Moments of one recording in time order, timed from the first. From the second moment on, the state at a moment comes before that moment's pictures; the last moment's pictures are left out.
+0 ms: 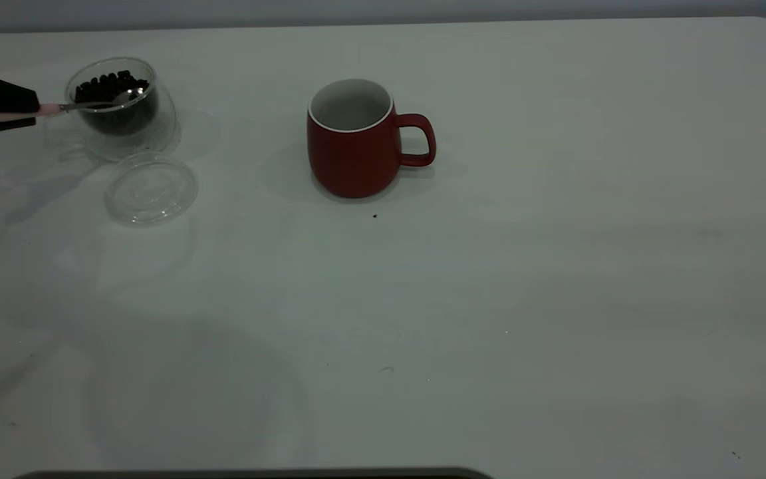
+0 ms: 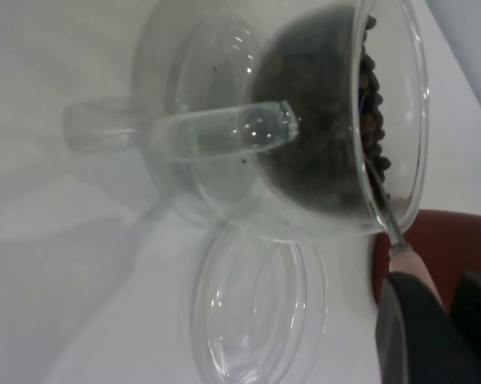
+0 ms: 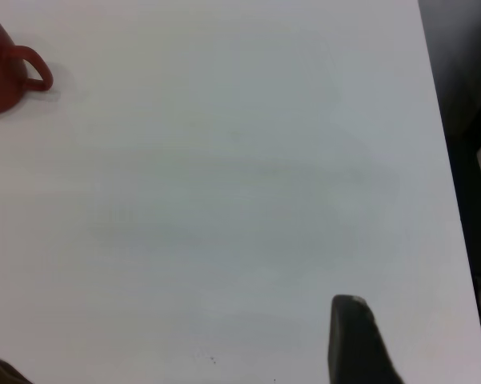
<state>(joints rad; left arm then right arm) 0.48 2.41 -1.26 -1.45 0.90 1.26 0.01 0.03 -0.47 0.03 1.12 -0.05</state>
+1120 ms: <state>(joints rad) 0.52 2.41 -1.26 -1.45 1.07 1.21 0.01 0.03 -0.47 0.03 1.12 -0.05</state>
